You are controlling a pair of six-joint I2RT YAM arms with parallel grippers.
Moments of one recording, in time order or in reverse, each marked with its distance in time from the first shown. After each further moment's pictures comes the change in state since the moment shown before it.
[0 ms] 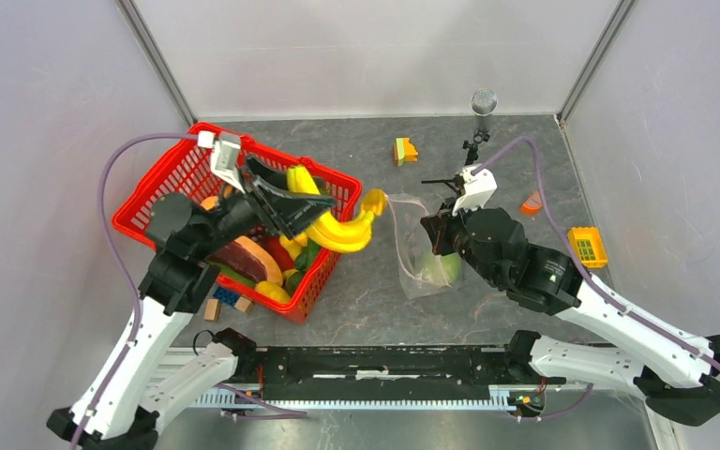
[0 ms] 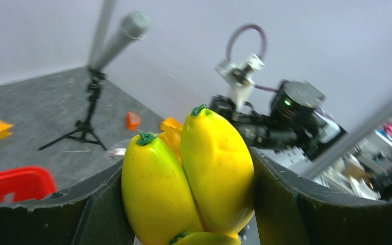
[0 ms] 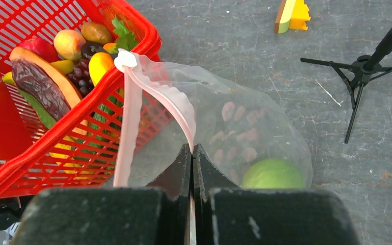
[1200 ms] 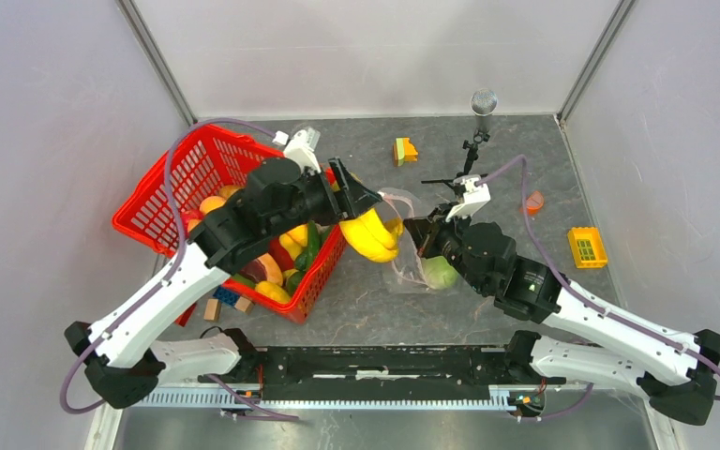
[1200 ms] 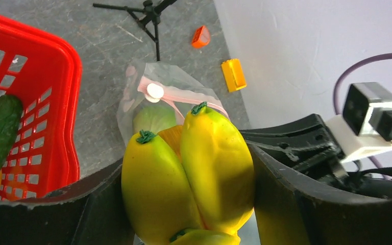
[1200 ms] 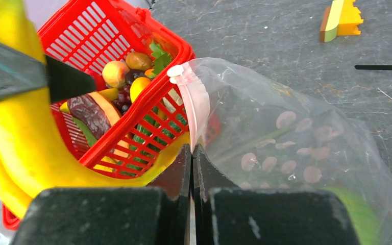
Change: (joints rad) left arm -0.363 0.329 0.248 -0.497 -0.554 -0.181; right arm 0.034 -0.025 -0.204 0.328 -0.010 0.103
